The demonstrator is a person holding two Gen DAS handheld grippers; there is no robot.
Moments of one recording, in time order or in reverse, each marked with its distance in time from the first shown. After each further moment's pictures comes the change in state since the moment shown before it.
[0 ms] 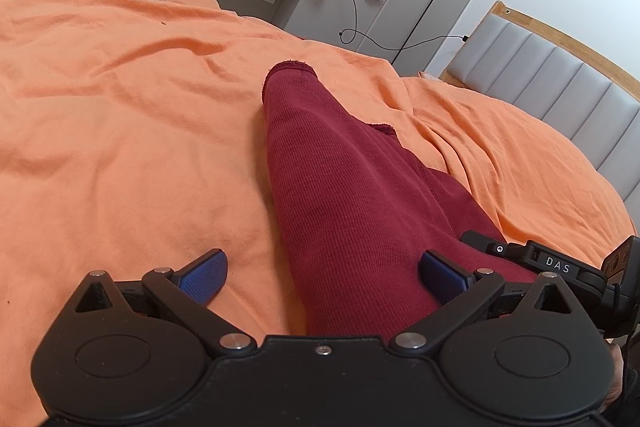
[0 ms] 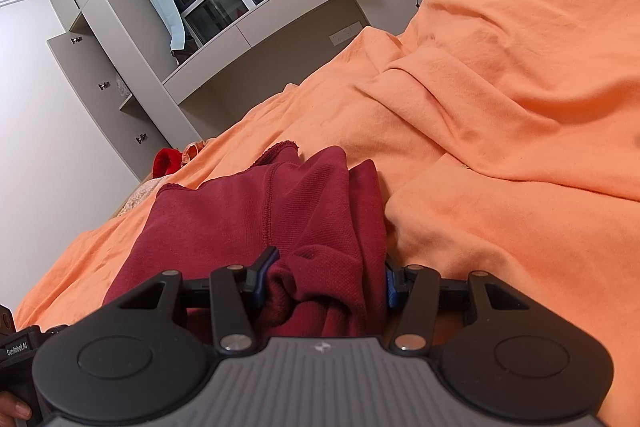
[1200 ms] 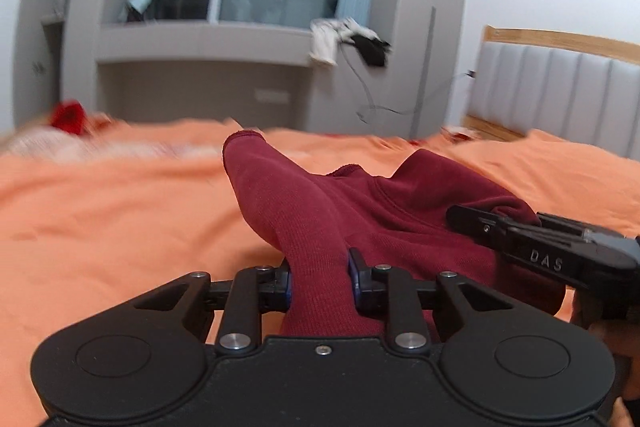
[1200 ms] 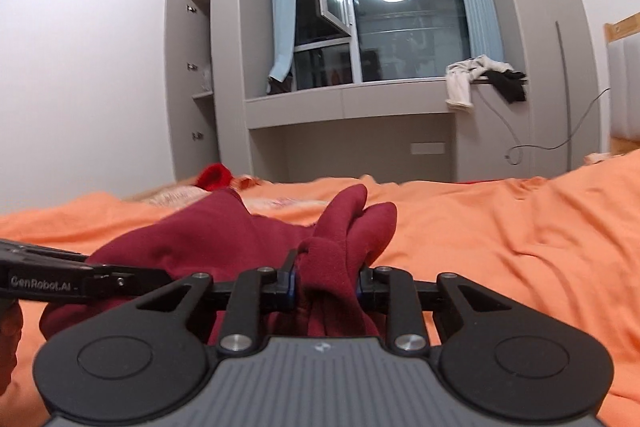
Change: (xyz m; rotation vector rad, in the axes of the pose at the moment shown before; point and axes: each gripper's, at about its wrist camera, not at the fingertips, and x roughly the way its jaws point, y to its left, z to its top) left arm -0.078 -0.003 0.068 0.313 -0.264 0.215; right arm 0.017 0.174 0.008 -0.488 -0.258 0.068
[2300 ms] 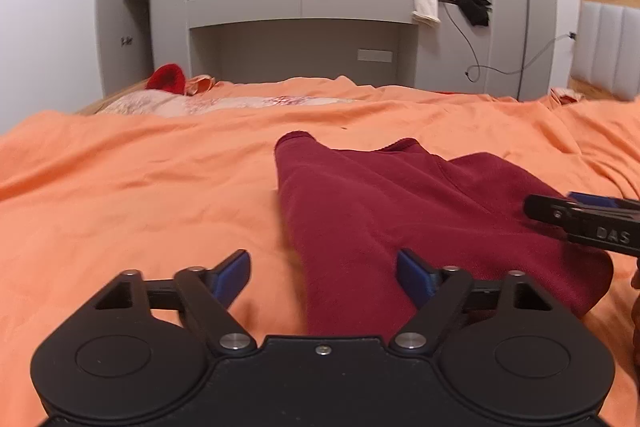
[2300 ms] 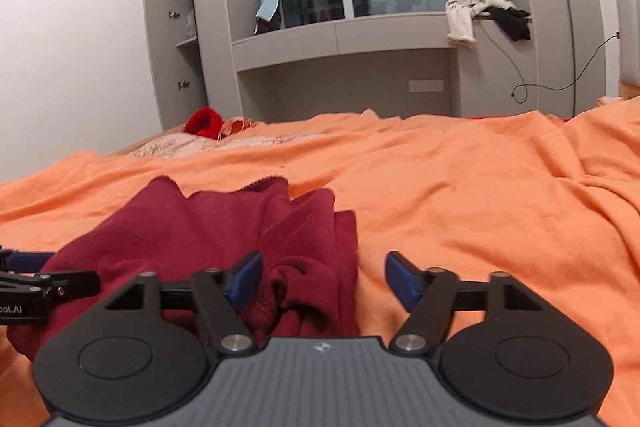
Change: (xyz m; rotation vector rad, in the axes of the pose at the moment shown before) left arm 0.007 0.061 -0.024 -0.043 0.140 0.294; right arm 0.067 0.026 -0.030 0.040 0.172 -0.064
